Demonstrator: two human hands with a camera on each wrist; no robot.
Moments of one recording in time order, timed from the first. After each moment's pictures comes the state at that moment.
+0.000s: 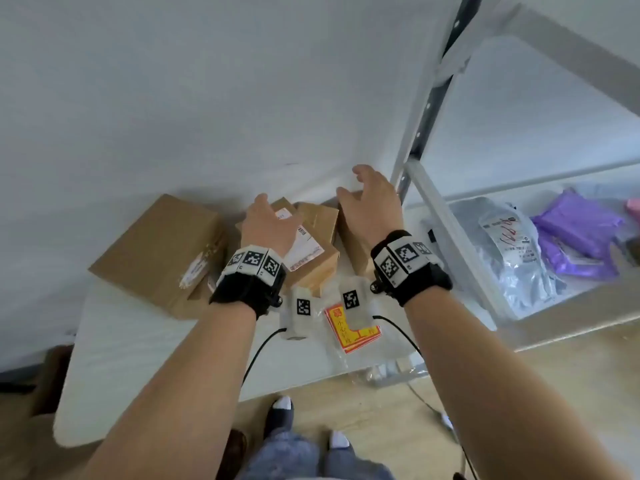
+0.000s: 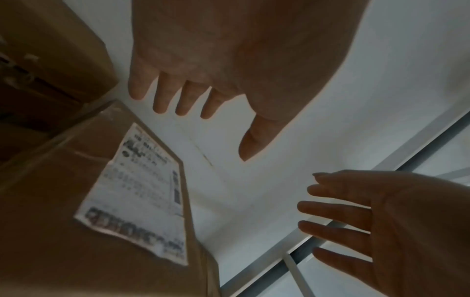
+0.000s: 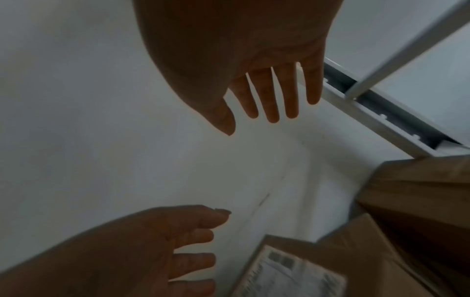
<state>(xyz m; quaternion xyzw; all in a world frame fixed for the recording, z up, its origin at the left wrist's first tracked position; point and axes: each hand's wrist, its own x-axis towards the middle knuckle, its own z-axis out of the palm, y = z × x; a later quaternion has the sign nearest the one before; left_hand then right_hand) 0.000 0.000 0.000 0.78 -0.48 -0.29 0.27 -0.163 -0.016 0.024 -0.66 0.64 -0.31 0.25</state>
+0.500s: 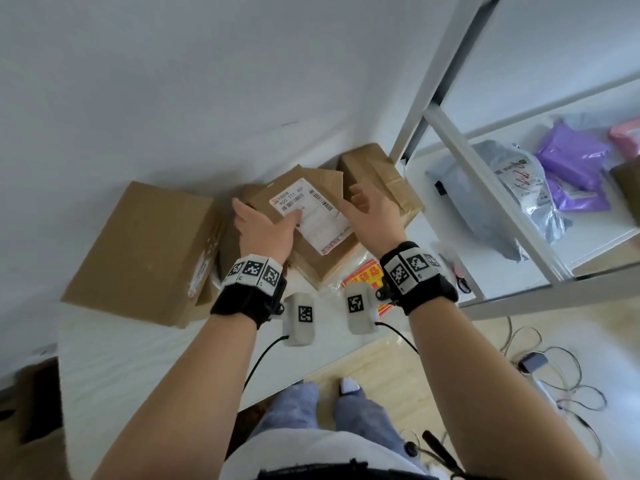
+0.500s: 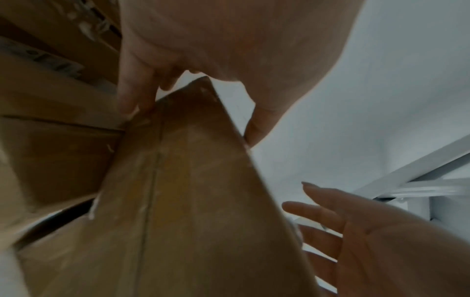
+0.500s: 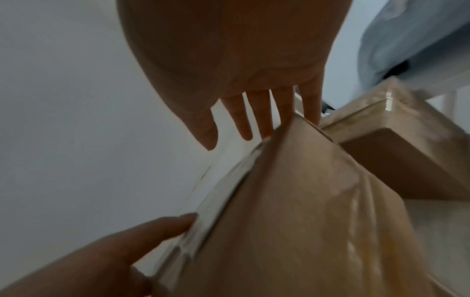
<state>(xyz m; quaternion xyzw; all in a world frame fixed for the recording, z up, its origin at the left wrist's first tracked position) 0.062 -0.018 -0.067 0.77 -0.40 -0.42 0.27 -0.111 -0.014 -0.058 -0.53 0.73 -0.28 0.34</state>
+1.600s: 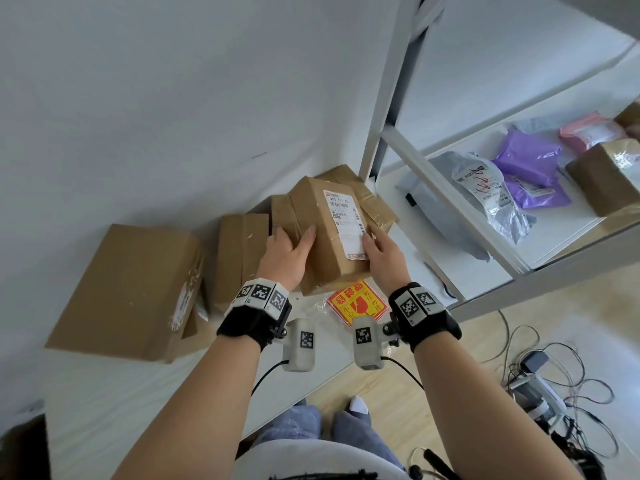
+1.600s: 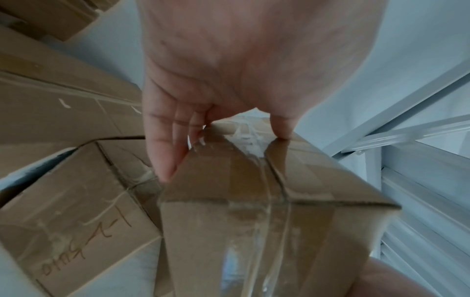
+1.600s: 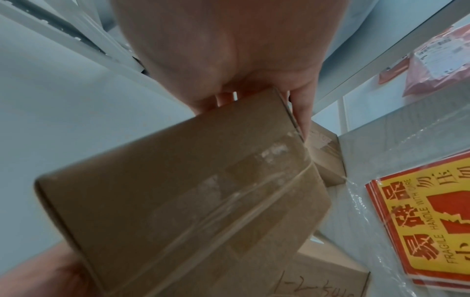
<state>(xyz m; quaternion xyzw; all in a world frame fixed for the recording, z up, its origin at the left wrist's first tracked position) 0.021 -0.015 -0.079 0.65 -0.56 -0.48 0.20 -0.159 0.031 -0.090 -0.42 0.74 -0.34 0.39</state>
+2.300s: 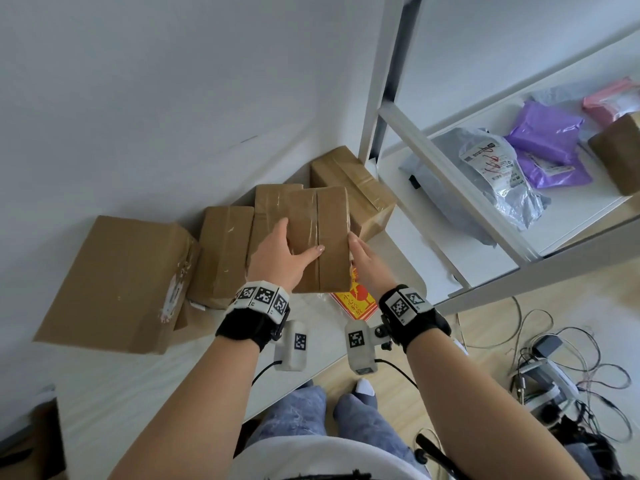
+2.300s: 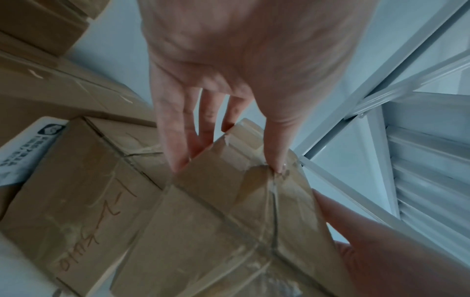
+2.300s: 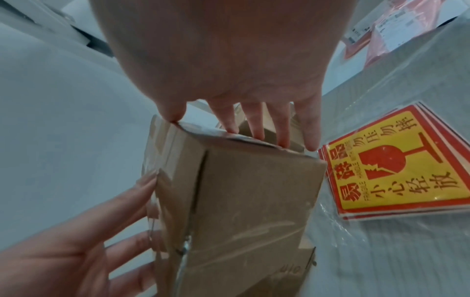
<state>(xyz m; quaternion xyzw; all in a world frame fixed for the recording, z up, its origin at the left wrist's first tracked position) 0.015 0.003 -0.084 0.68 -0.65 -0.33 0.11 -0.152 0.044 -0.108 -0.37 0.68 -0.32 0.55</state>
